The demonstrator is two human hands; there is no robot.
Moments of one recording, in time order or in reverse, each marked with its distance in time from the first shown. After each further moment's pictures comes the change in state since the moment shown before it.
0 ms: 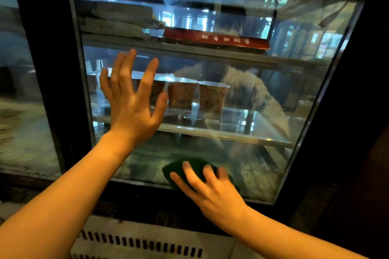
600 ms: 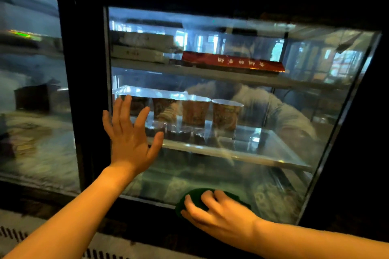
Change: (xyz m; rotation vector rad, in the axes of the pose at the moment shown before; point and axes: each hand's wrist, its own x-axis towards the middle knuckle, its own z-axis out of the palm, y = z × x) left_hand -0.050 -0.051 0.007 0.114 -0.097 -0.079; right_hand 0.023 0.019 -0.008 -0.083 -0.079 -0.478
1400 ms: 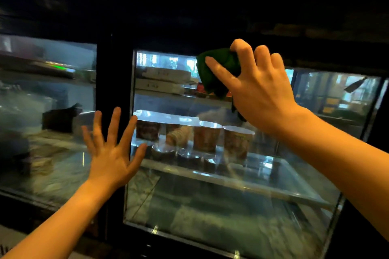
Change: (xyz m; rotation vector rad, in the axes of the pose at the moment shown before) left_hand 0.020 -0.063 -0.032 0.165 0.008 -0.043; right_hand 0.071 0.239 -0.130 -0.319 0.299 0.696
